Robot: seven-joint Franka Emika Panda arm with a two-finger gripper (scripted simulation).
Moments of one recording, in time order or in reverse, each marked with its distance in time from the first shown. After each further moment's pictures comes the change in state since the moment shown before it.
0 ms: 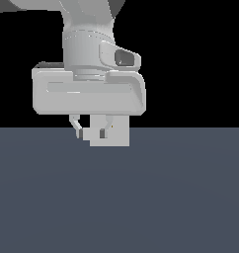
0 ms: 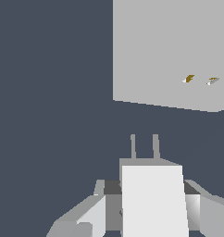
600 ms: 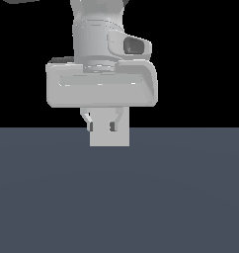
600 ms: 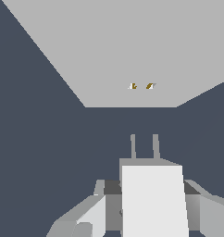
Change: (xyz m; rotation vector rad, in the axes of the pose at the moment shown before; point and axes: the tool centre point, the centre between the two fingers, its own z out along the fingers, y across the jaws) arm 0.000 0.021 -0.014 -0.026 -0.002 0.122
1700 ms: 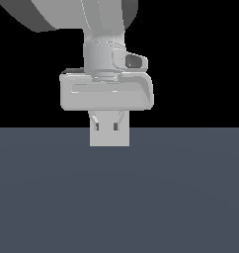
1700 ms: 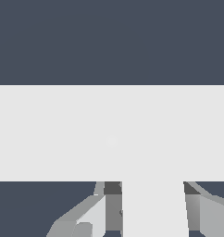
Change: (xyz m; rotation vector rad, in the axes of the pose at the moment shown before) arm 0.044 0.001 0.009 0.000 -0.001 0.002
